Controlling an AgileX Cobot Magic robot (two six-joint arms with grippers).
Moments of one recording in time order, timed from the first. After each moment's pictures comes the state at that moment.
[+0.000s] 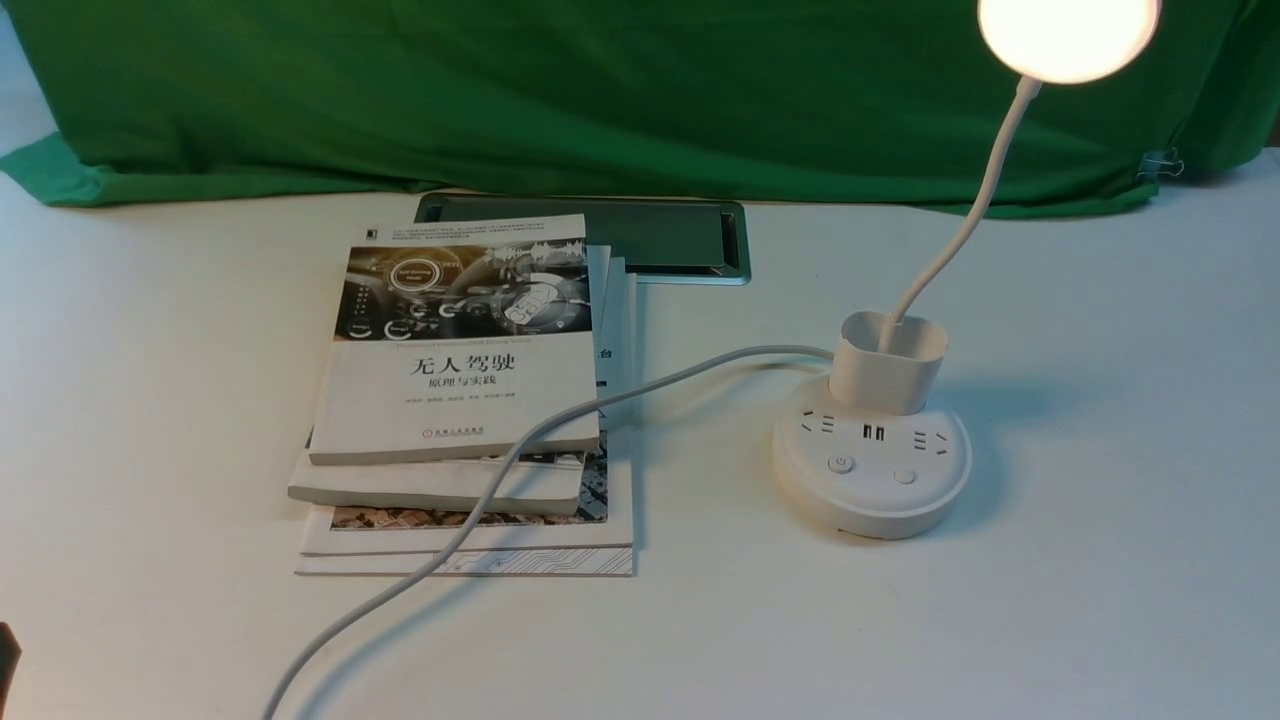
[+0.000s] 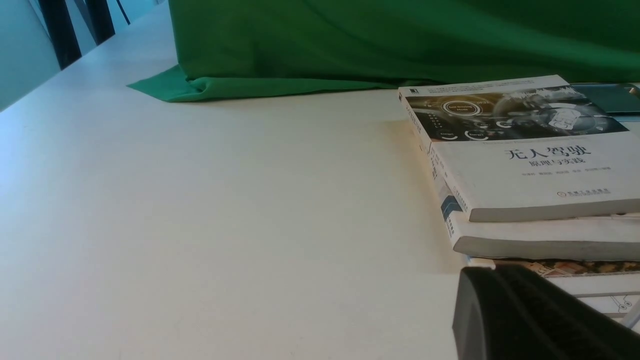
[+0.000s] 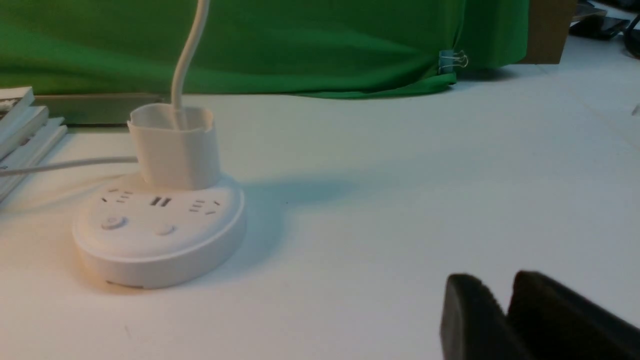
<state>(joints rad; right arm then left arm) 0.02 0.00 0.01 -0.05 0.21 0.08 0.01 0.00 0.01 -0.05 0.21 0.08</state>
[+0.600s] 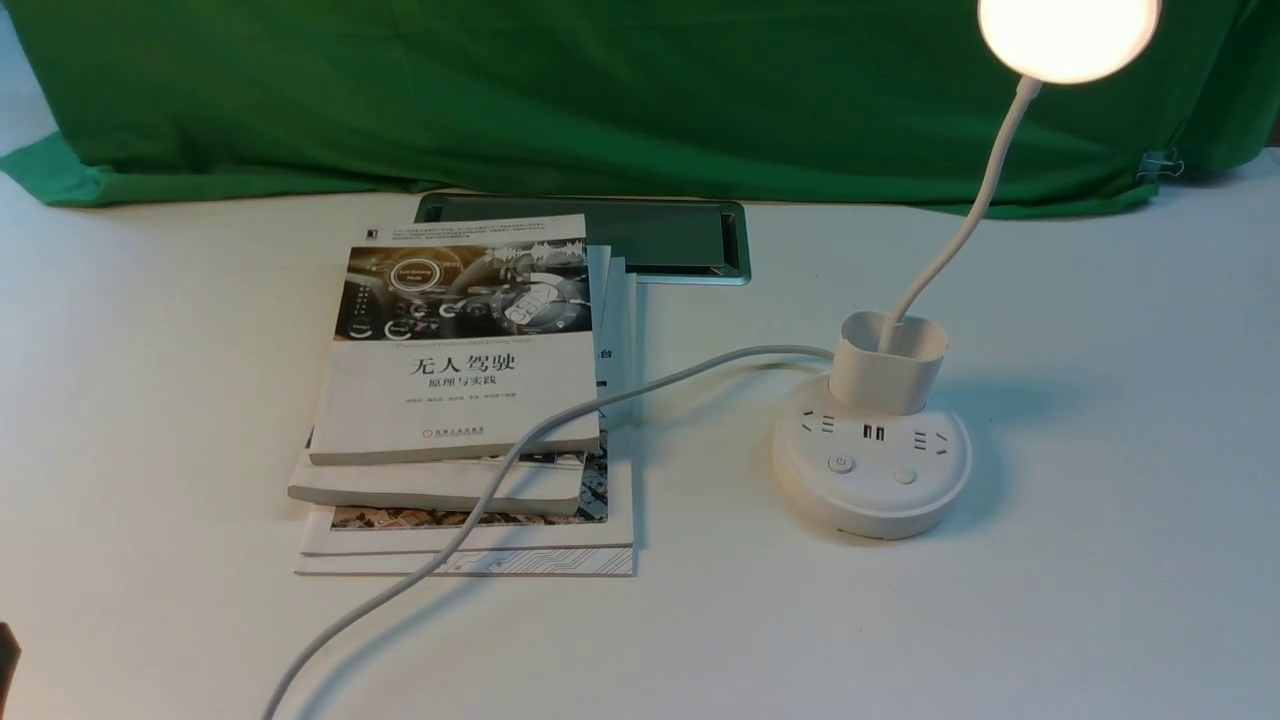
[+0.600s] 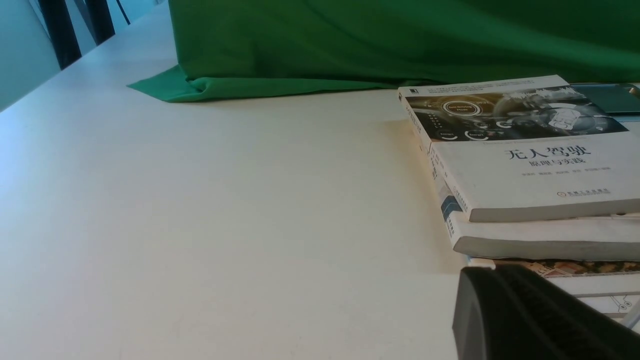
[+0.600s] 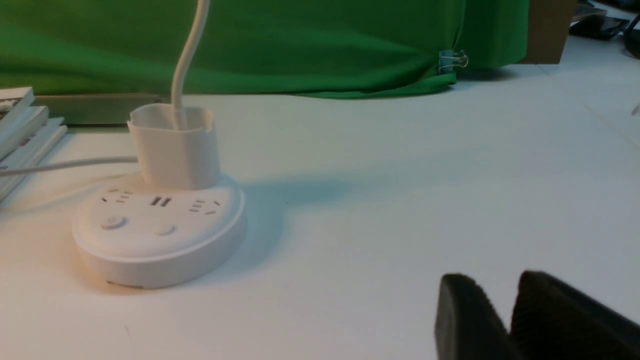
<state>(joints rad) 0.02 0.00 0.01 -0.05 0.21 0.08 0.01 0.00 0.01 -0.05 0.21 0.08</state>
